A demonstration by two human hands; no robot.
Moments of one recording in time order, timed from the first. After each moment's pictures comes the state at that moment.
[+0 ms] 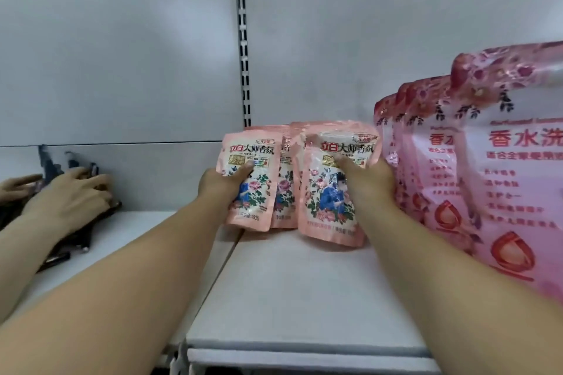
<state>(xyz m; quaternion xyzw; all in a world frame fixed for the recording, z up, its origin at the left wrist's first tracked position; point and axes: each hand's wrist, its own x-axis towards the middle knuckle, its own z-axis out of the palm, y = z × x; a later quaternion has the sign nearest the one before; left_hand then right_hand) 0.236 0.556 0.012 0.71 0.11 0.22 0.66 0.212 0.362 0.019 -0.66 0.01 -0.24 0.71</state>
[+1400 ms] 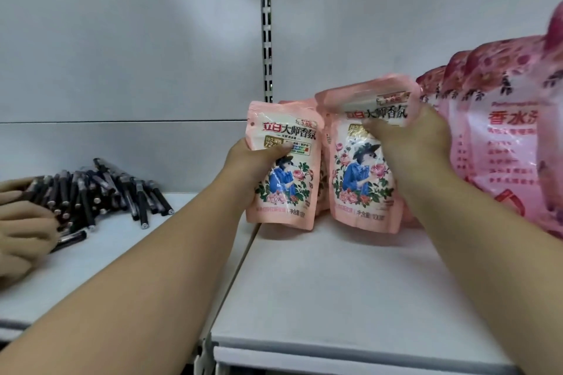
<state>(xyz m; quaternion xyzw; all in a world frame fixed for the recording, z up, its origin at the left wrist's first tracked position) 0.223 0.547 0.018 0.68 -0.01 0.18 0.71 0.203 0.370 0.042 -0.71 -0.03 -0.34 0.61</state>
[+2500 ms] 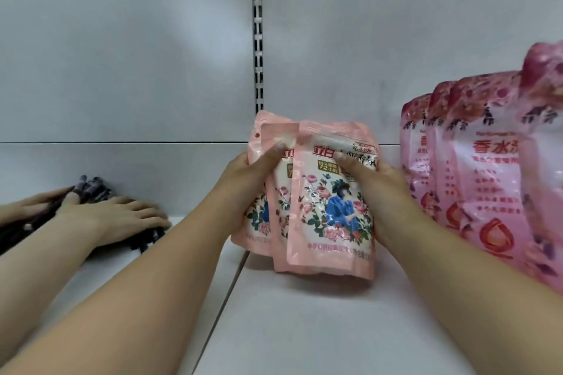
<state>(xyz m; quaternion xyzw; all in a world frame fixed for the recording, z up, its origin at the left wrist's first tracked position) 0.210 0.543 0.027 0.72 -0.10 0.16 0.67 0.221 0.376 0.018 -0.56 -0.13 -0.11 0.81</state>
